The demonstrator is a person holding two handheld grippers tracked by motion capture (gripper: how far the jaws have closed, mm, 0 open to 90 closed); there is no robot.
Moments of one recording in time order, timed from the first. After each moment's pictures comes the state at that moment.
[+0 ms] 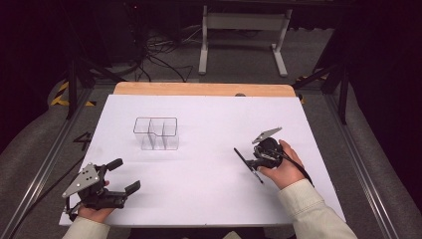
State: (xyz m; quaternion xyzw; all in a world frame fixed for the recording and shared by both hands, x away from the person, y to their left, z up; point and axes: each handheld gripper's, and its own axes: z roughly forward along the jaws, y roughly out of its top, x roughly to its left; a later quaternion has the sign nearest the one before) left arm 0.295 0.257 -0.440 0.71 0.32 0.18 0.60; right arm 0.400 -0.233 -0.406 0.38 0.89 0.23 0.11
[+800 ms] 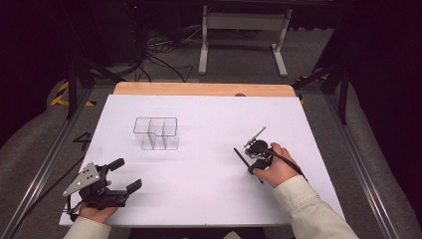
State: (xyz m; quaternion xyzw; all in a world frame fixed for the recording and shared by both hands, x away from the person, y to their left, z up) left arm 0.296 0.252 -0.437 0.71 0.33 0.16 0.60; right arm 0.408 -0.213 -0.419 0.41 0.91 0.10 0.06
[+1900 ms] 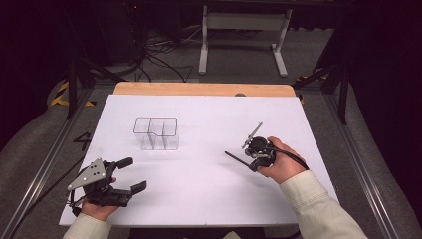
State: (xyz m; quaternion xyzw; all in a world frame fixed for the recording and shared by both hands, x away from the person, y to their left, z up) left arm 0.305 0.241 -0.419 0.75 0.26 0.12 0.59; right arm 0.402 -0.206 -0.383 0.29 0.95 0.10 0.04
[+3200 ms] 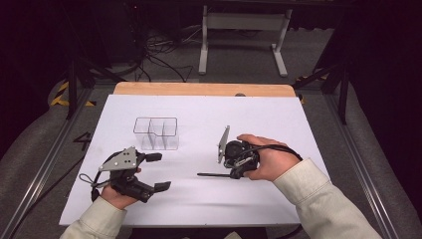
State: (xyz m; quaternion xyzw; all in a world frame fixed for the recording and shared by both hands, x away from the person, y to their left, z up) left arm 0.330 0.176 -0.389 0.81 0.17 0.04 0.56; right arm 0.369 -0.131 -0.326 0.04 1.00 0.06 -0.01
